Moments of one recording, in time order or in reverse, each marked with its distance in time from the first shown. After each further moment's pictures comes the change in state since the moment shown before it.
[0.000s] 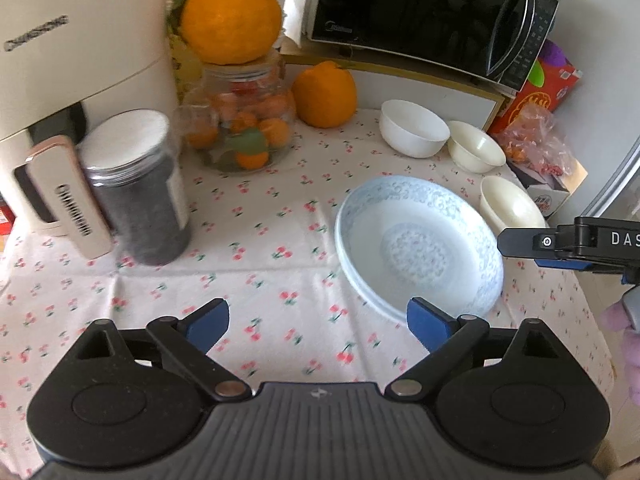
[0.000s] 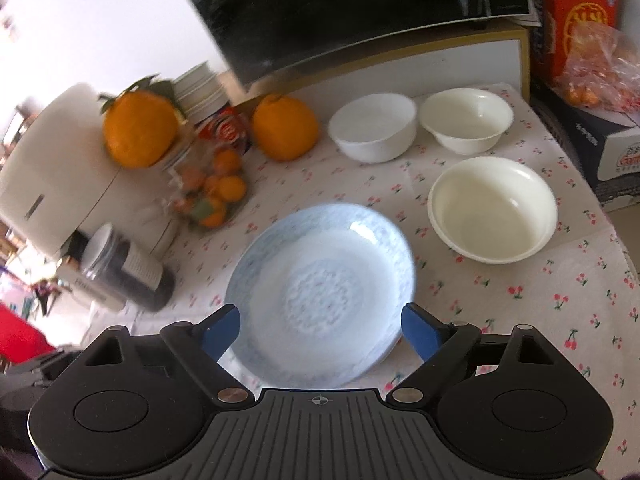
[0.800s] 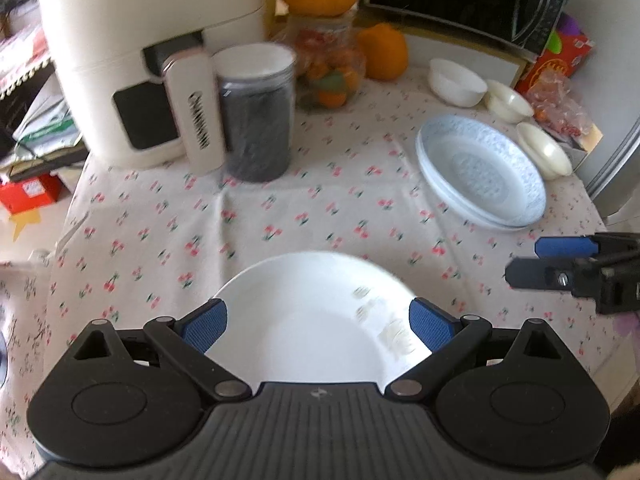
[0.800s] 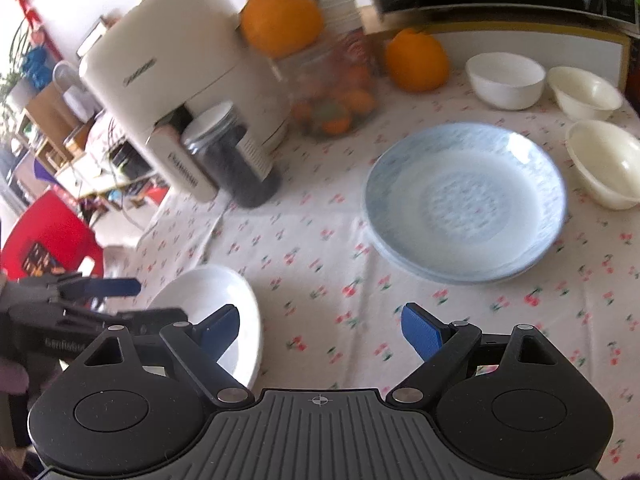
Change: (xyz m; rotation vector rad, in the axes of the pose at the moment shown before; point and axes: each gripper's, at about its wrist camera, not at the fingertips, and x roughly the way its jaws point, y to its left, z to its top) left arm -0.038 0.070 -0.054 0.012 0.095 0.055; right arm 0.010 0.087 -0.080 -0.205 0.095 0.143
